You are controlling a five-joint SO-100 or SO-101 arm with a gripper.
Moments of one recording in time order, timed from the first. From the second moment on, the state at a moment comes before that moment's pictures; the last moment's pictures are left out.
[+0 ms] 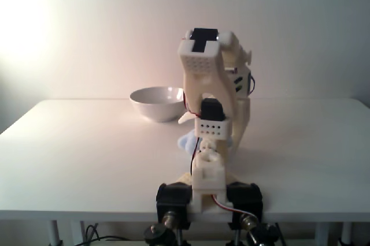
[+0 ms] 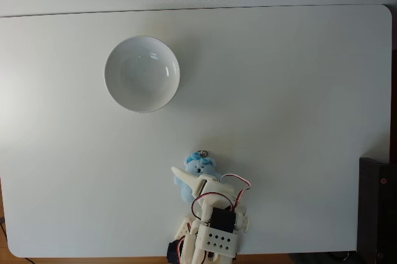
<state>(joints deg) 15.9 127.6 150.5 65.8 85.5</state>
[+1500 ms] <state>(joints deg) 15.3 126.7 149.9 65.9 86.0</state>
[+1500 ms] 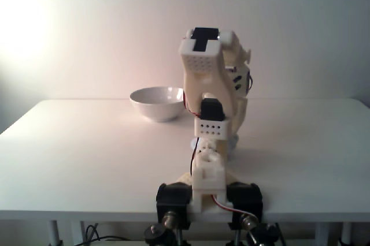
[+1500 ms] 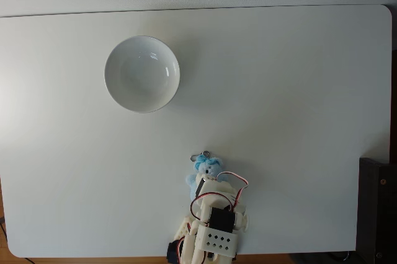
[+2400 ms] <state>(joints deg) 15.9 125.4 132.3 67.1 85.6</state>
